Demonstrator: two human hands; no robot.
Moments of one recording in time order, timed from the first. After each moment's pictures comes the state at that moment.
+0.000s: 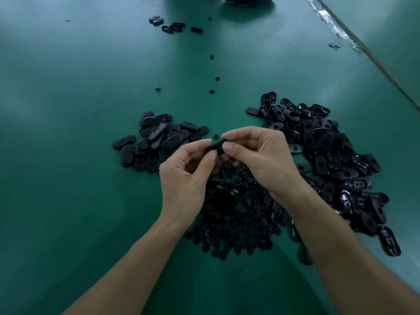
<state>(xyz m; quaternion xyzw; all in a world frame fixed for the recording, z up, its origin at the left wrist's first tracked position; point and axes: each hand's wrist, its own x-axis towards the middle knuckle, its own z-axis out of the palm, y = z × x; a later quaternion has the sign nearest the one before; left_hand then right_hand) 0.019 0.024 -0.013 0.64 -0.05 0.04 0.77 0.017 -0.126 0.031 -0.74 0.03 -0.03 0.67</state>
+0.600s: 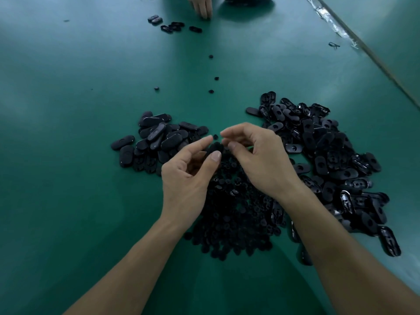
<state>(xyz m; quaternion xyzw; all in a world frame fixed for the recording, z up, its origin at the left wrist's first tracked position) 0.019 0.024 -0.015 0.67 -0.05 0.04 0.74 0.018 -0.127 0.034 -0.88 0.00 -0.06 0.47</state>
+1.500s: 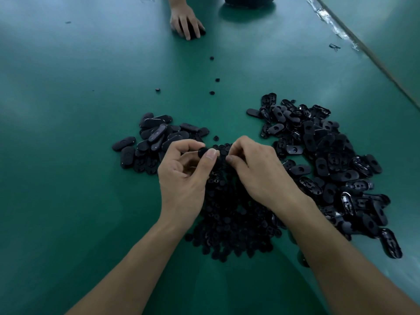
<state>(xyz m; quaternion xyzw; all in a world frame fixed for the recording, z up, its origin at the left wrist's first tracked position) 0.019 0.027 -0.013 0.65 -0.06 0.07 0.76 0.013 -0.123 0.029 -0.95 0.04 0.01 0.32</state>
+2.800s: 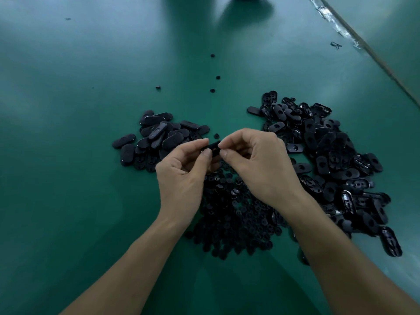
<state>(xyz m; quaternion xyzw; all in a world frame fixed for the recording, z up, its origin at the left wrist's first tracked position) 0.019 0.025 -0.016 0.62 -0.02 0.04 0.78 0.004 -0.113 0.045 -0.89 0.02 -0.07 0.46</state>
